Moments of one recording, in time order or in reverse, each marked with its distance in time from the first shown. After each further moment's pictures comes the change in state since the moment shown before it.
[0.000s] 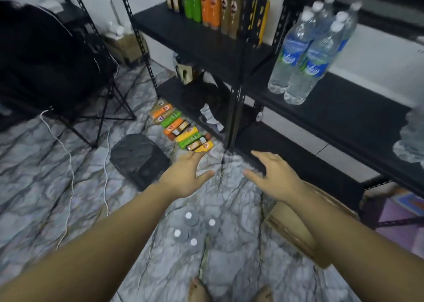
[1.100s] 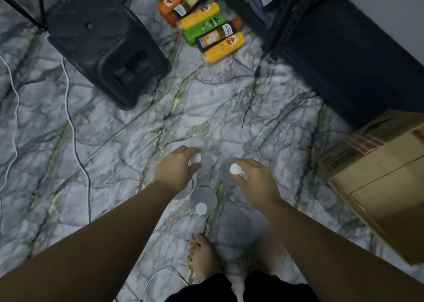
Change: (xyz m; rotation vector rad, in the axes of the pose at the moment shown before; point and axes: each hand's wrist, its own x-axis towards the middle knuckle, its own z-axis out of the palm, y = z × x) left_hand 0.095 -0.298 0.418 -0.166 -0.053 -0.302; right_hand 0.089 0.172 0.522 0.202 -0.273 0.120
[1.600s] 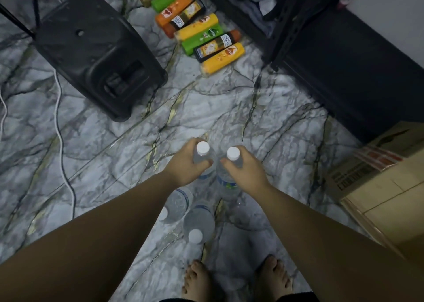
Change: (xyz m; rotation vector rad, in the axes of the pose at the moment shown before) left_hand 0.078 0.002 0.025 -0.316 -0.047 -0.035; right_hand 0.089 0.006 0.015 0.316 0.071 0.170
